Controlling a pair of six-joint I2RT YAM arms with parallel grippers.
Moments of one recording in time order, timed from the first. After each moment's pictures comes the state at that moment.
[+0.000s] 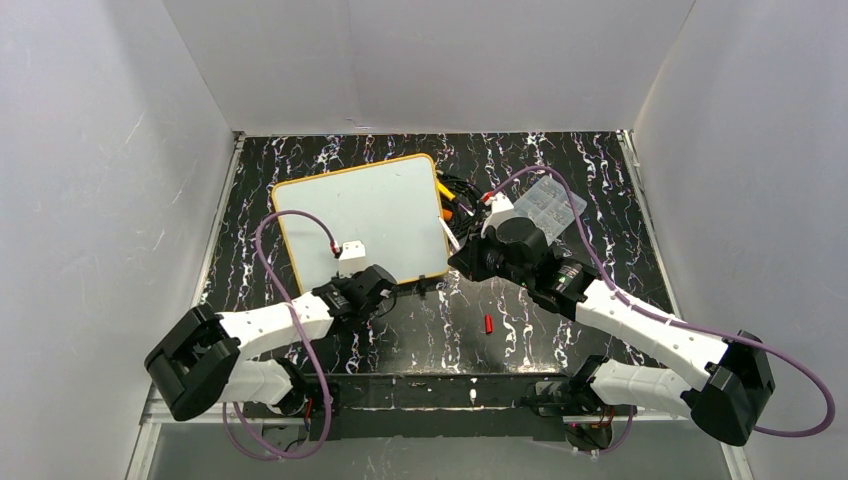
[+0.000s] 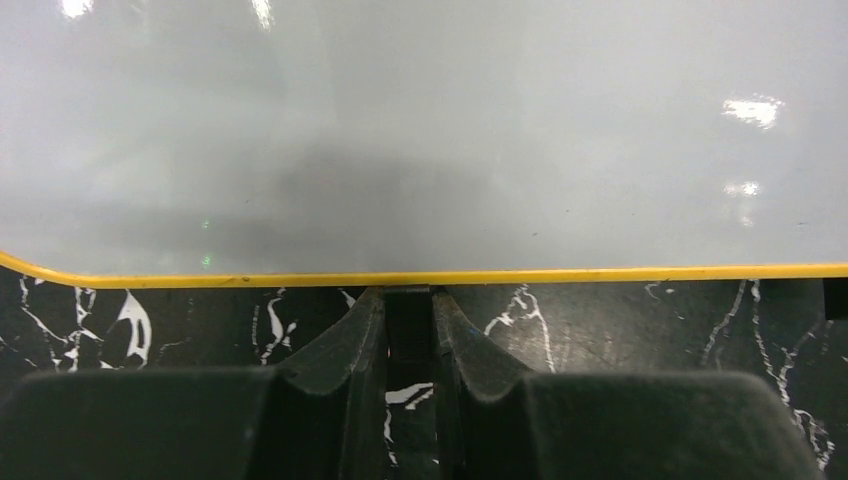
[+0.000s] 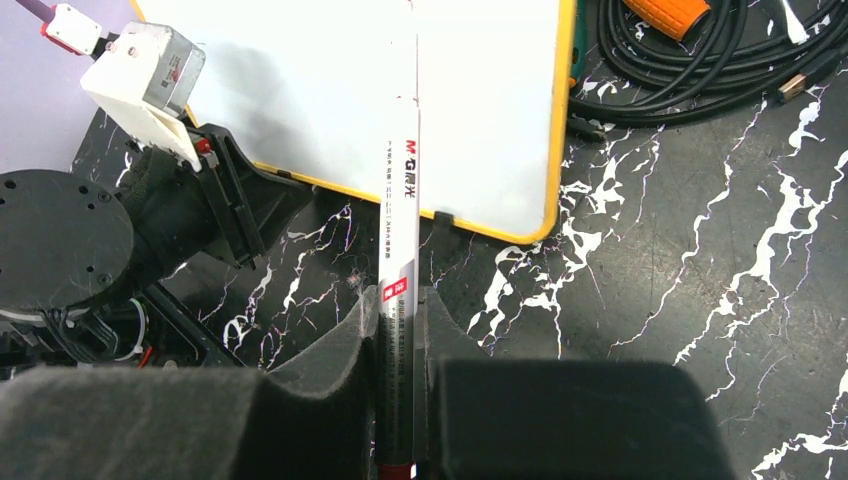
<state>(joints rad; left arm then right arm) -0.85 1.25 0.53 -0.35 -0.67 -0.82 0.86 1.08 0.81 -0.19 0.03 0.50</state>
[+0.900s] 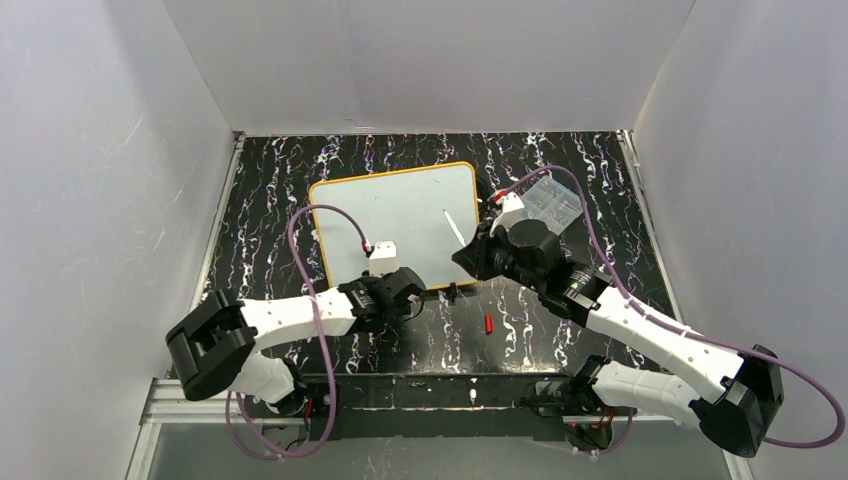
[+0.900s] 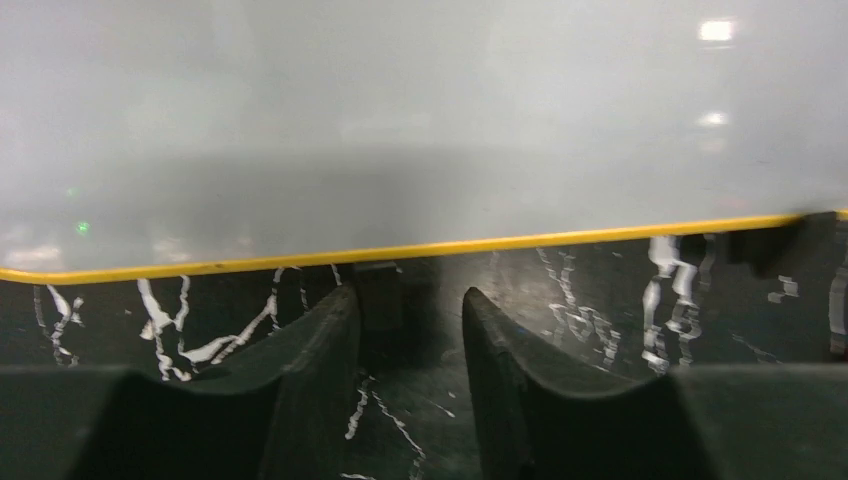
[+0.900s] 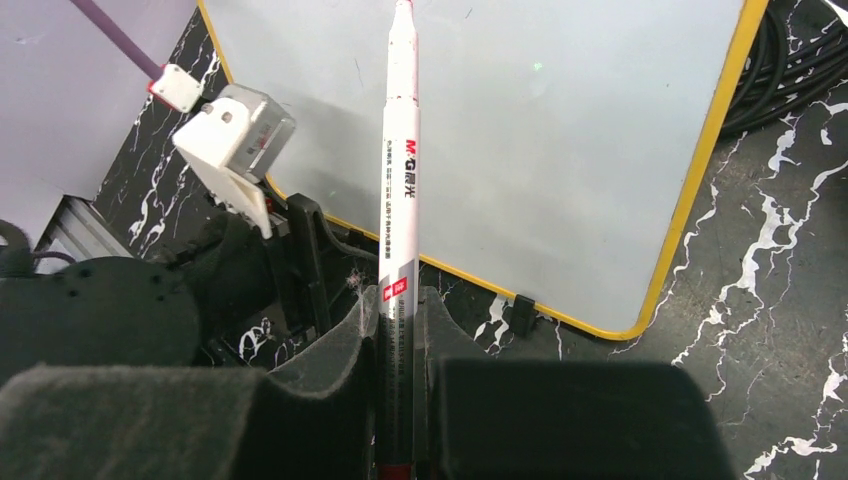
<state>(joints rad) -1.01 1.40 0.69 -0.37 -0.61 -0.92 0.86 1.00 0.80 -0.19 0.04 0.50</state>
